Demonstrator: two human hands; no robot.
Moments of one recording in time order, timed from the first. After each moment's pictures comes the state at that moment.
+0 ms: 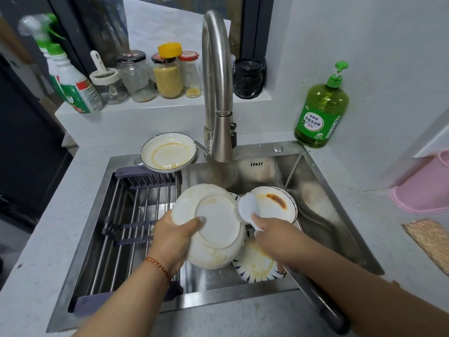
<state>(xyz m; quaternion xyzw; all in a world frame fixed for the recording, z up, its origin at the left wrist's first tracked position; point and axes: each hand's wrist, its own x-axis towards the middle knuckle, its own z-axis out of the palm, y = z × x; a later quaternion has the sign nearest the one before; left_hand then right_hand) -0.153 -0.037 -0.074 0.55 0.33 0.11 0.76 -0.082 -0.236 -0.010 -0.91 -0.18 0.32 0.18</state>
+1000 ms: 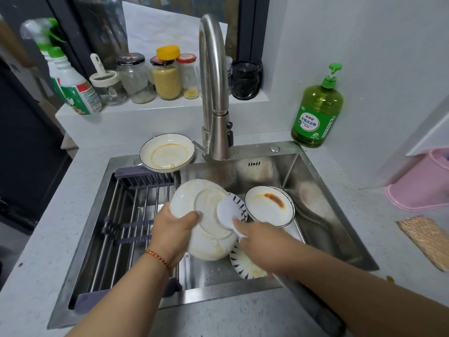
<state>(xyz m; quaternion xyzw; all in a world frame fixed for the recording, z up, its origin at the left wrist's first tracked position) -0.150 -0.040 -0.065 0.59 0.32 0.14 0.73 -0.107 -0.225 0.013 -0.89 -0.27 0.33 0.14</state>
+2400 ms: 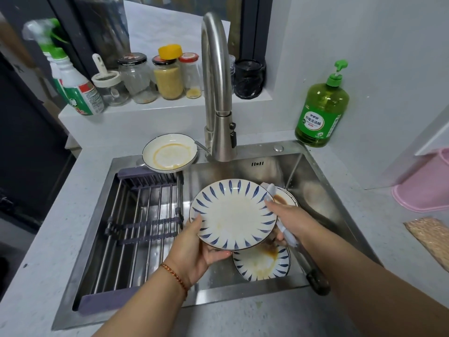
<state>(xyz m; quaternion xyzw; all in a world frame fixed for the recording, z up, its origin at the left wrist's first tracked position) -0.160 -0.070 -0.060 0.37 0.33 -0.04 0.87 -0.051 -0.250 -0.027 -0.76 0.10 0.34 0.54</state>
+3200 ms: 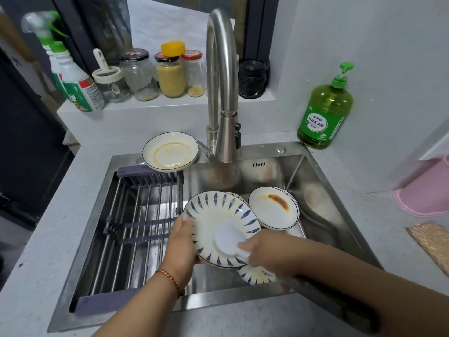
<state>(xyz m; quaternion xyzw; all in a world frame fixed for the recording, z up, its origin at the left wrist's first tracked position) -0.161 -0.061 -0.067 0.54 0.35 0.08 0.76 -0.091 -0.222 0.003 -0.85 -0.26 0.43 0.14</state>
